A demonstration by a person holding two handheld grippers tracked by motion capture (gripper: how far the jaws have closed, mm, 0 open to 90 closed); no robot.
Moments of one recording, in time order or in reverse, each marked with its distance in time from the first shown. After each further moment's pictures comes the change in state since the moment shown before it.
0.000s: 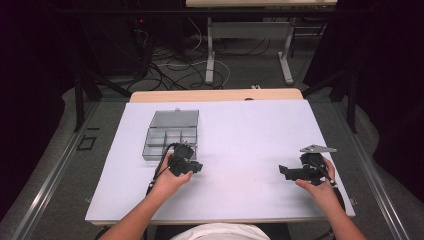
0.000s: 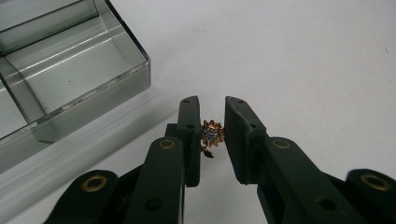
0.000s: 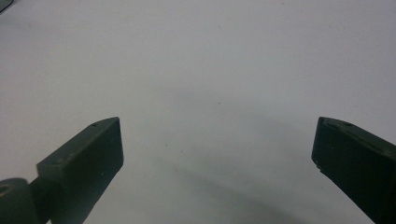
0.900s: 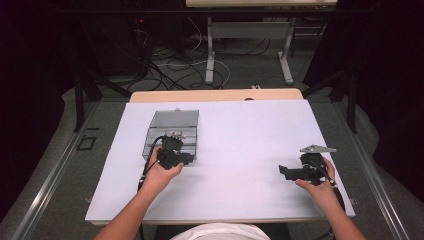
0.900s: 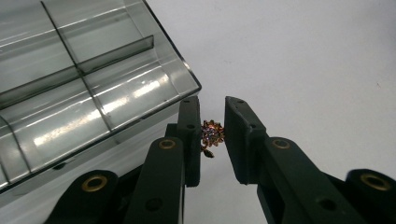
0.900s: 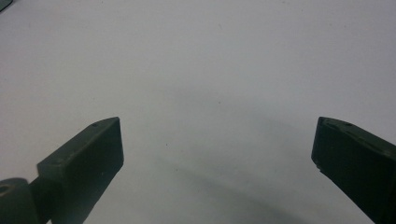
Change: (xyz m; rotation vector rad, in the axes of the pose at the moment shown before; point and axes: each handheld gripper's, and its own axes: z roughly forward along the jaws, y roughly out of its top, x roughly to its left) left arm 0.019 0.005 -0.031 -0.093 0.032 -0.078; right arm 0.000 0.000 0.000 0.004 -0.001 0.006
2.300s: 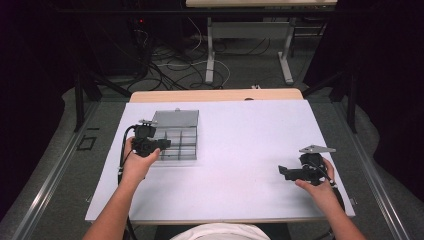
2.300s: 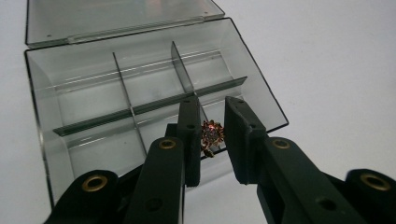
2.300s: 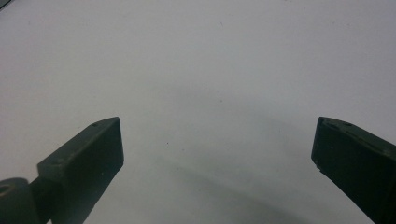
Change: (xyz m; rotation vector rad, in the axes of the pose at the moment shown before) left arm 0.059 0.007 -0.042 -0.097 0.093 -0.142; right arm 0.000 0.000 0.001 0.003 0.001 -0.004
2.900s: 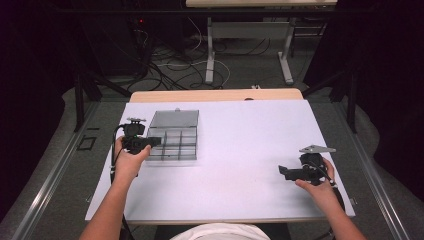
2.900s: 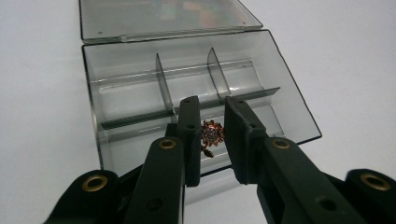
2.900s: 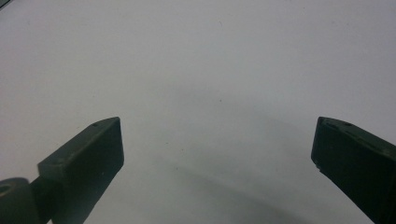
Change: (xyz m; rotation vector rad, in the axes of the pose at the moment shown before) left arm 0.029 0.000 -0.006 -0.022 0.026 -0.079; right arm 0.000 0.000 0.000 0.006 0.002 0.006
